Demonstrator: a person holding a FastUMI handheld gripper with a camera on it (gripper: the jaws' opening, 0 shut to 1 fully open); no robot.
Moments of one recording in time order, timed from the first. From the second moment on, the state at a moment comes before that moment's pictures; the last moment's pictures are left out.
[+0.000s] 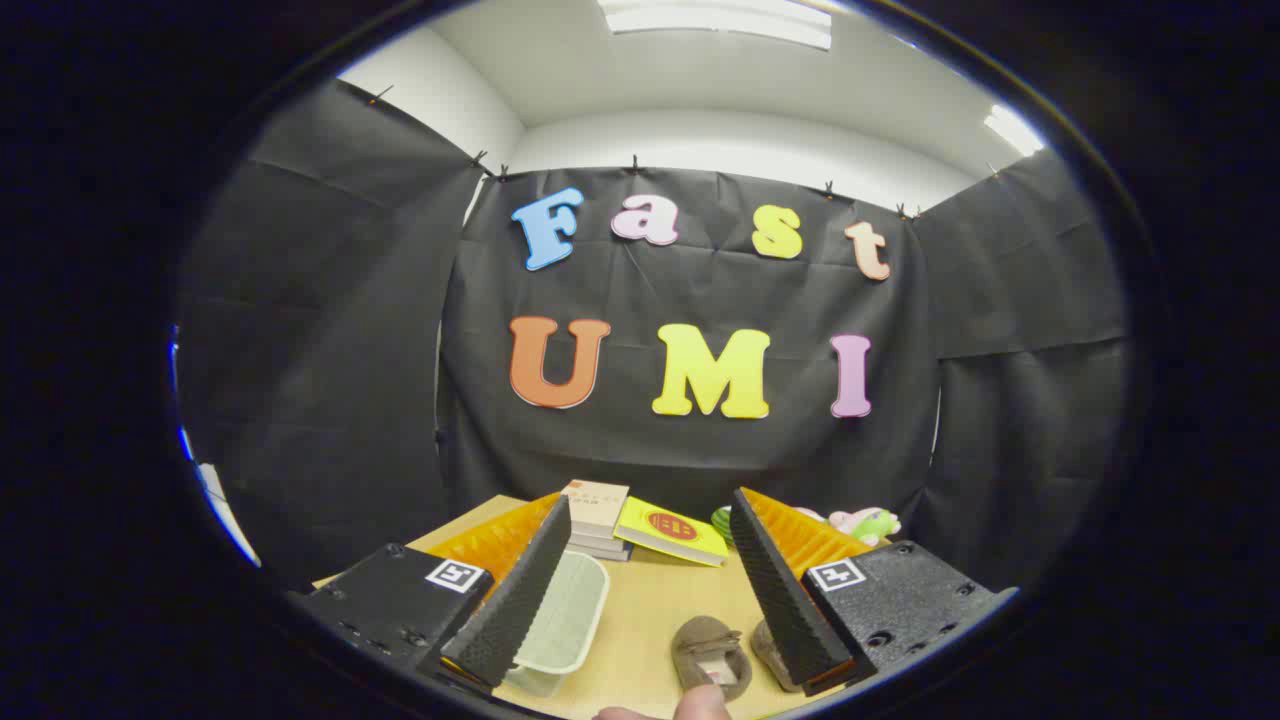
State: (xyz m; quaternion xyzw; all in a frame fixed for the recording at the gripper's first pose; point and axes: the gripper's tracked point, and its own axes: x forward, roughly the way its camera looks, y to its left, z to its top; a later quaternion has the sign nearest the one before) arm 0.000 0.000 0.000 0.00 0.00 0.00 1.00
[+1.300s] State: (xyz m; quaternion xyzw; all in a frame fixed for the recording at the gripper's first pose) arm 0.019 0.002 -0.028 0.03 0.03 0.05 1.00
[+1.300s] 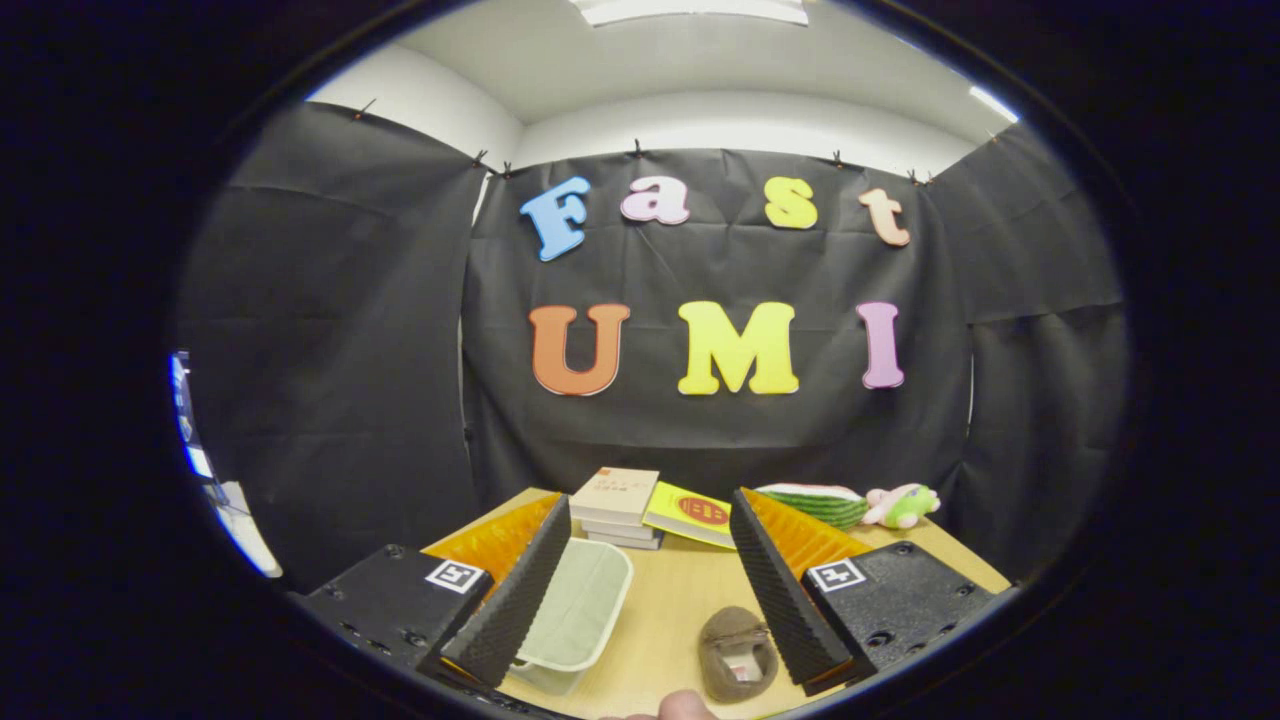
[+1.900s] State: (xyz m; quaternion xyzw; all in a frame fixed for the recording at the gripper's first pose) arm 0.037 0.046 -0.108 0.13 0.20 0.20 0.95
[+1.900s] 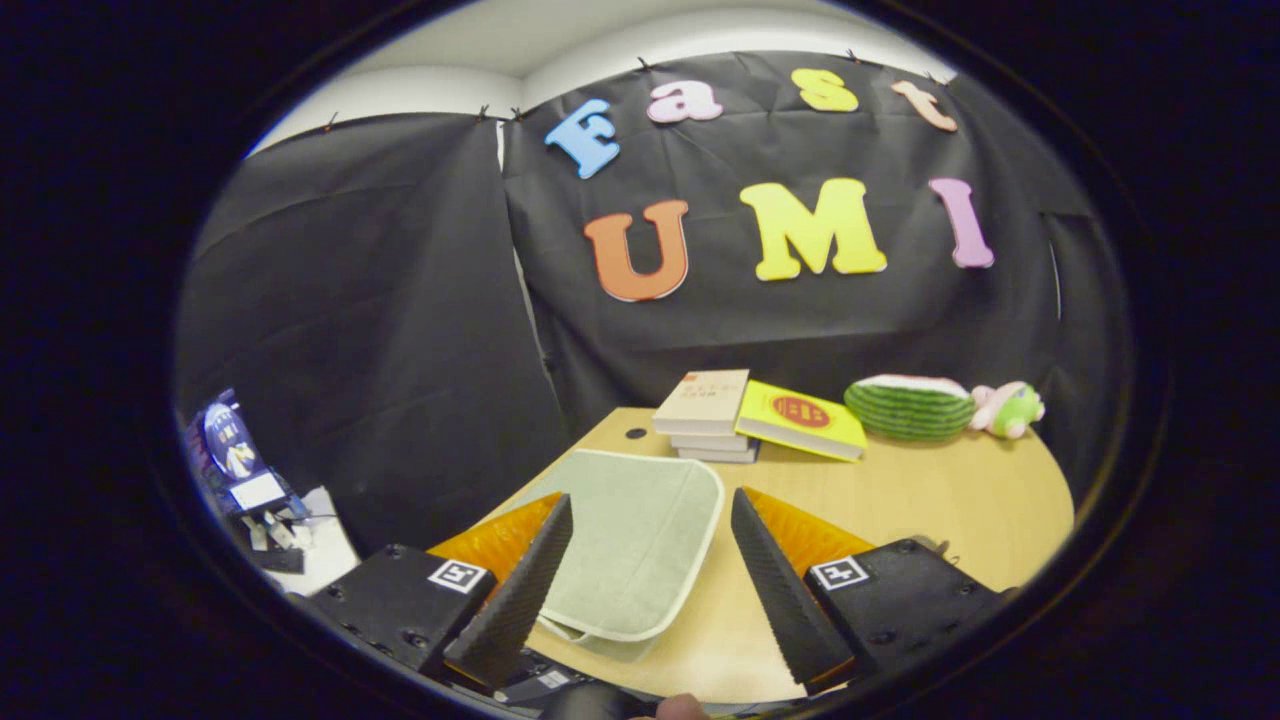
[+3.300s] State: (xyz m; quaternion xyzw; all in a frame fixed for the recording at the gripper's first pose) arm 0.072 0.070 -0.201 0.45 0.39 0.27 0.76
